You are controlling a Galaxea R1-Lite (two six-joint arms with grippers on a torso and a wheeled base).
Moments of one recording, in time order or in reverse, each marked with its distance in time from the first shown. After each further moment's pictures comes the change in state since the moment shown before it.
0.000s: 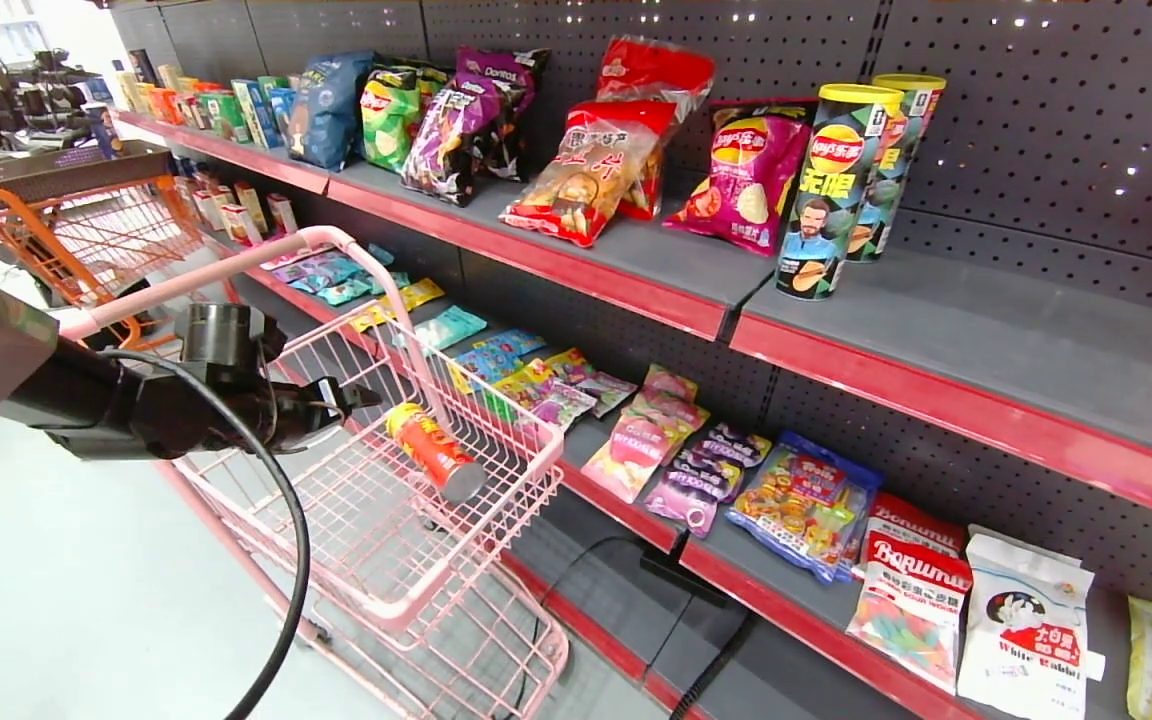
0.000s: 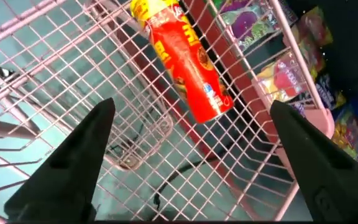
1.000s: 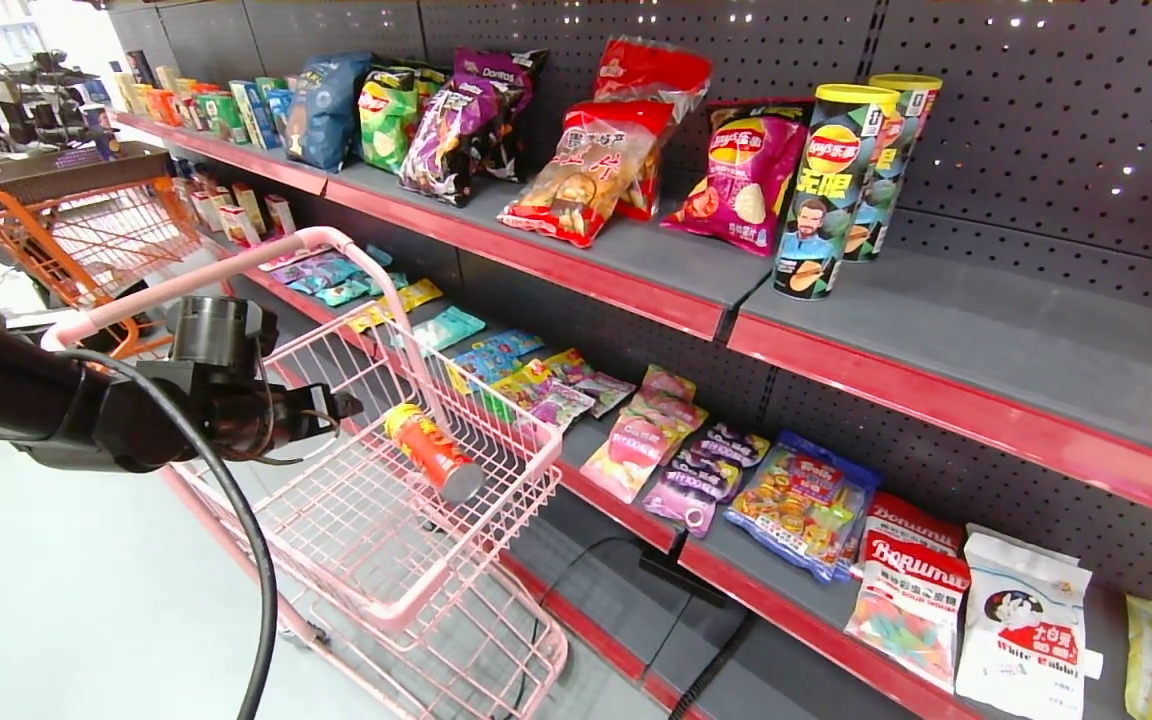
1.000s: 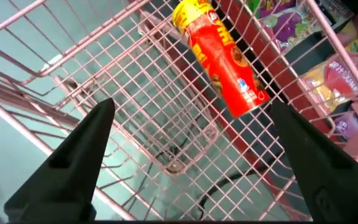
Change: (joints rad) left arm -0.064 -0.130 0.107 0.025 0.264 0.116; right arm 0.000 0.000 0.000 0.000 0.001 0.003
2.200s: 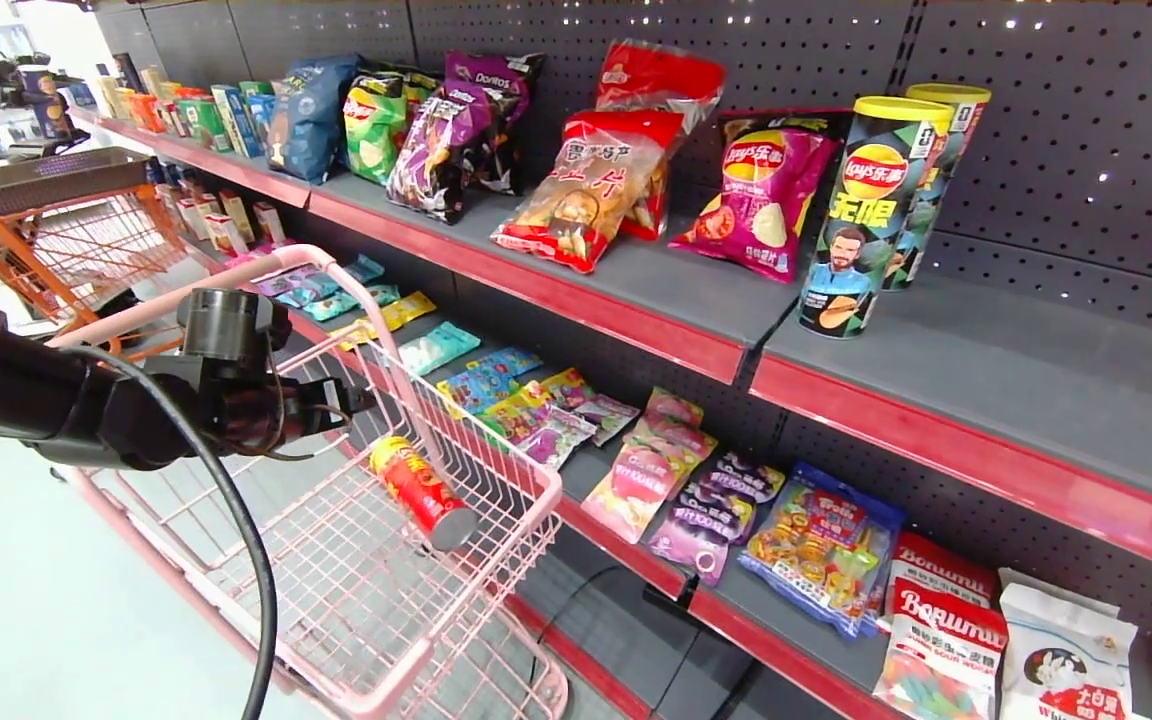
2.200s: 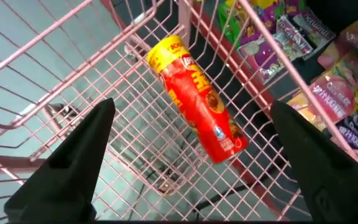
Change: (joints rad) left arm -0.032 -0.006 -0.011 -0.001 -0.015 -0.002; right arm 0.000 0.000 0.000 0.000 0.000 -0.001
